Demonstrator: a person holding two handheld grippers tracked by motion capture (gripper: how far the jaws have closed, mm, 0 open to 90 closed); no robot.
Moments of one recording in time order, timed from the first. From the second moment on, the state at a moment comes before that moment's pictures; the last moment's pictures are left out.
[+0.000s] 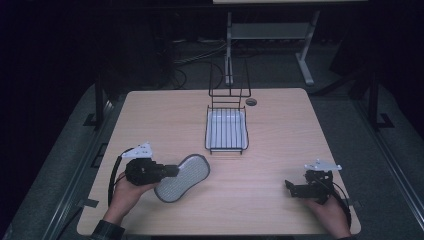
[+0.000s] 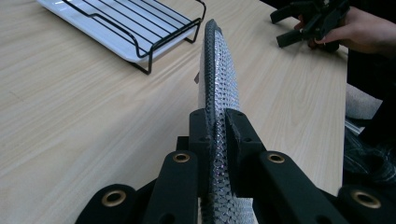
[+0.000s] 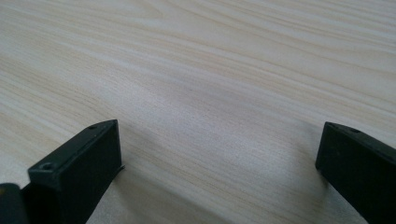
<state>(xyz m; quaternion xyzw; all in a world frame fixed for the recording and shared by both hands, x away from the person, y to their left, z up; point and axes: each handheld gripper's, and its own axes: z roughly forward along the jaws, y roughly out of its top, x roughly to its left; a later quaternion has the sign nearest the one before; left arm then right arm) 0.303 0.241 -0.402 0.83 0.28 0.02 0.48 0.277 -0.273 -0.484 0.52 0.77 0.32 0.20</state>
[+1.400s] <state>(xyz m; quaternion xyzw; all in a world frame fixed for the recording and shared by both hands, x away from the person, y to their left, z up) 0.371 0.200 -0.375 0.82 0.27 0.05 0.50 0.277 -0.273 -0.484 0.52 0.77 0.32 0.20</state>
